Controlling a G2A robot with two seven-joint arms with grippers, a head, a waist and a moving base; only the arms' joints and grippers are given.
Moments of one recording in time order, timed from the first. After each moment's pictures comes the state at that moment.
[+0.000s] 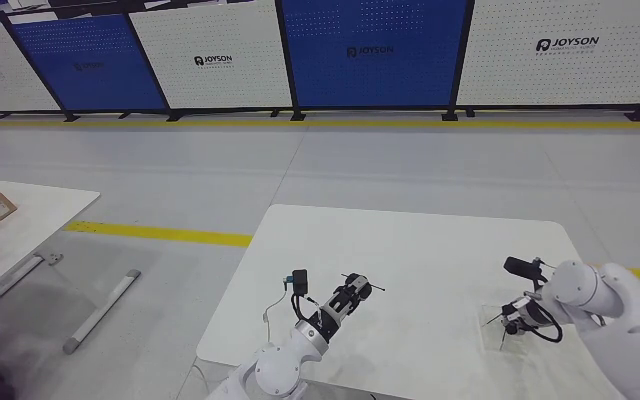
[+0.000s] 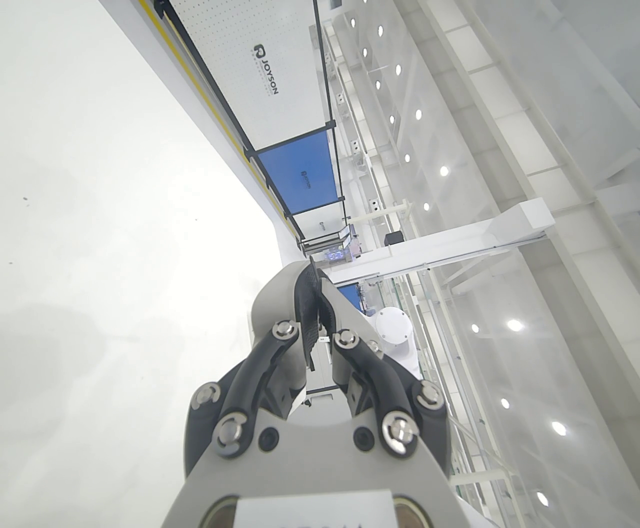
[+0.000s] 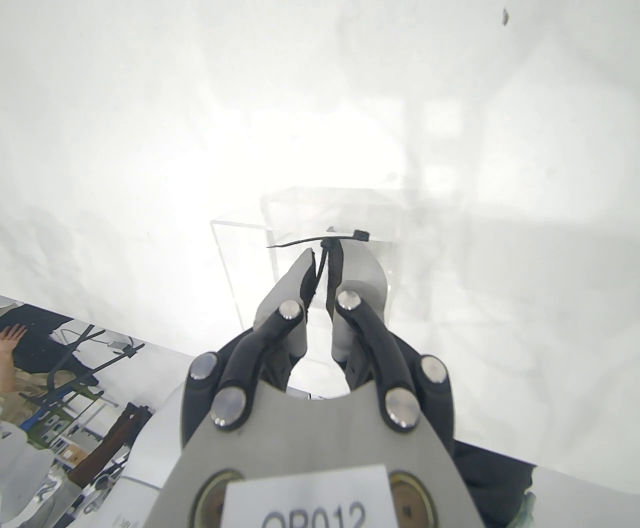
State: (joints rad) left arm 1.58 -1.17 -1.06 -1.82 -0.14 -0.07 0.04; right arm -0.81 -0.93 0.90 -1.25 -0.49 0.34 1.39
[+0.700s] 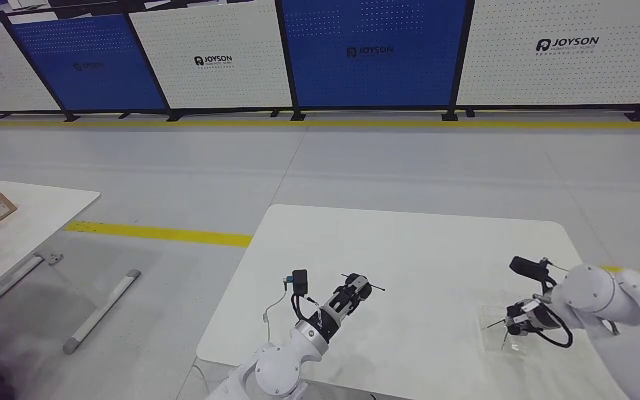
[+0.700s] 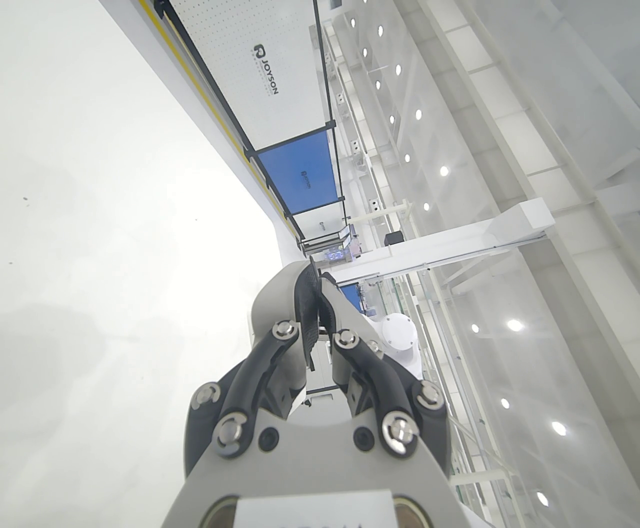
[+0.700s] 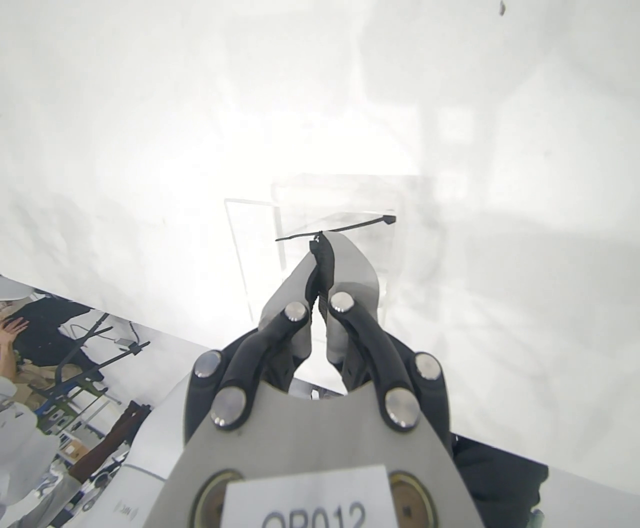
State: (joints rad) left arm 1.58 -1.17 -1.06 -1.82 -0.14 -0.07 0.04; right arm -0.89 -0.88 0.99 -1.36 -0.45 0.34 1.39
